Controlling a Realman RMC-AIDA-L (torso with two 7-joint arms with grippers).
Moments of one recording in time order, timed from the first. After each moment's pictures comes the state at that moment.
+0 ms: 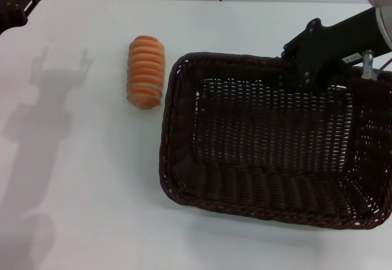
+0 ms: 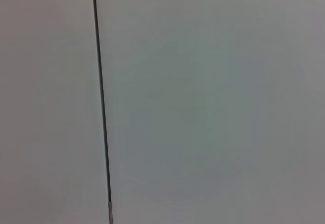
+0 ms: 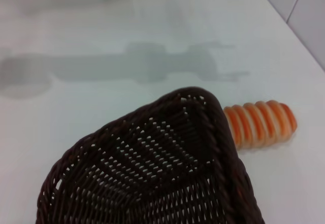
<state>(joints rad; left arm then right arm) 0.14 -2.06 1.82 1.50 2.33 -0.20 -2.54 0.68 2.04 1.96 1.37 -2.29 1.63 -1.24</state>
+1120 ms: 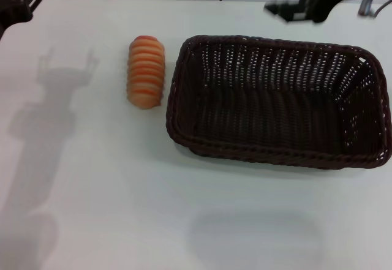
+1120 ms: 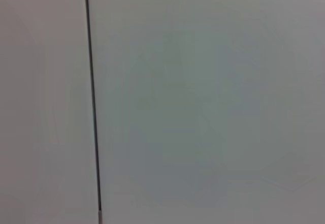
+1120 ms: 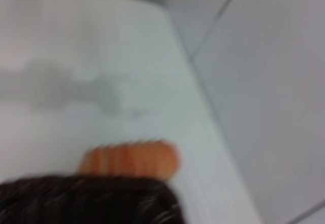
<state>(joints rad) 0.15 -2.06 1.83 1.53 2.33 -0.18 -2.54 0.64 2.07 1.91 1.66 -2.40 1.46 -1.13</state>
